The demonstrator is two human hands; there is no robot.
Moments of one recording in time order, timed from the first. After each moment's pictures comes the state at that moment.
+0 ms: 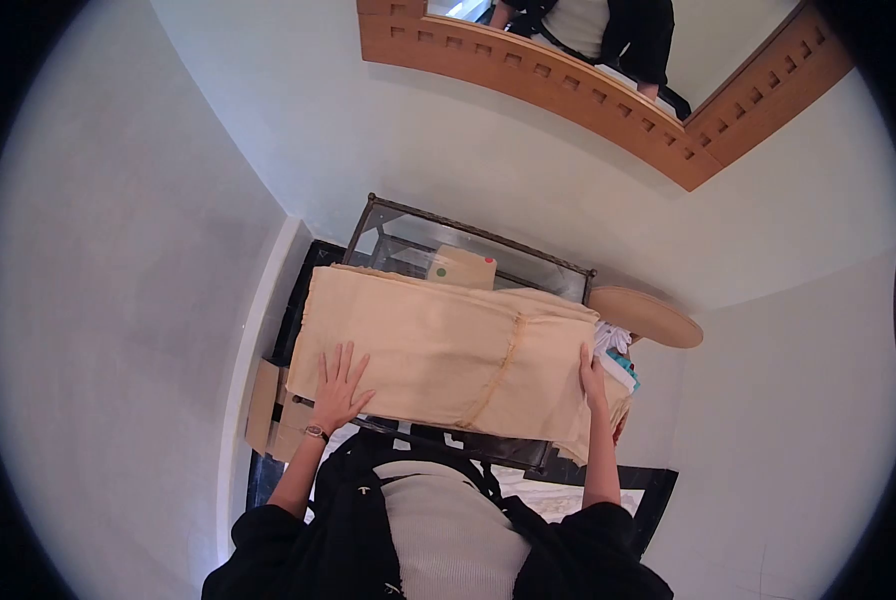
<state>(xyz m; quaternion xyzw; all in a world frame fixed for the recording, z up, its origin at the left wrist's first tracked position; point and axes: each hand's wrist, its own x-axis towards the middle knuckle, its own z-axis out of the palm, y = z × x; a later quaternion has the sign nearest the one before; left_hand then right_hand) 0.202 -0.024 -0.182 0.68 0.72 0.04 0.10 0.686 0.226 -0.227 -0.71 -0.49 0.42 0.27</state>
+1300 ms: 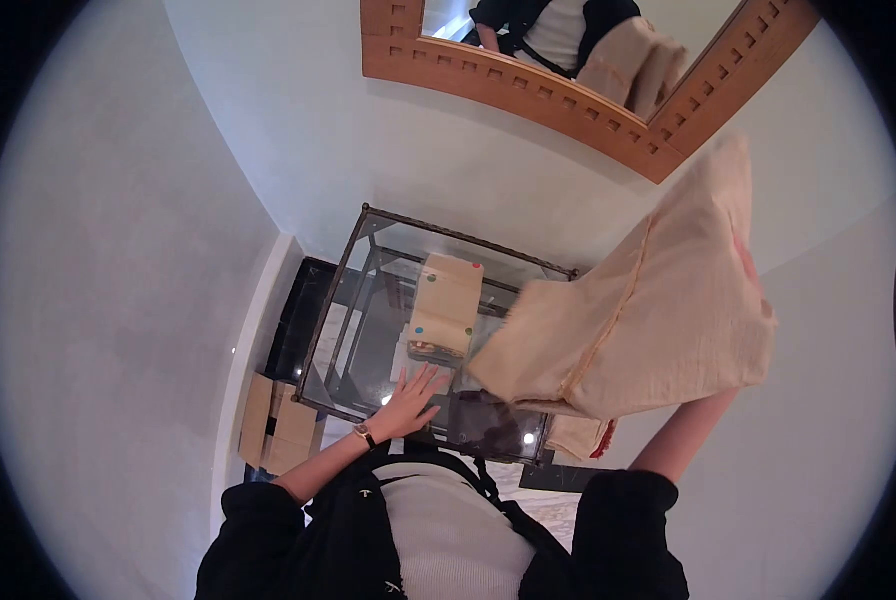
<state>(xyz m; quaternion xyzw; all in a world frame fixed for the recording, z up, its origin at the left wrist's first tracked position) 0.305 0.003 -0.164 0.77 0.56 0.17 0.27 0.577 0.179 0.205 -0.47 -0.65 0.24 0.55</state>
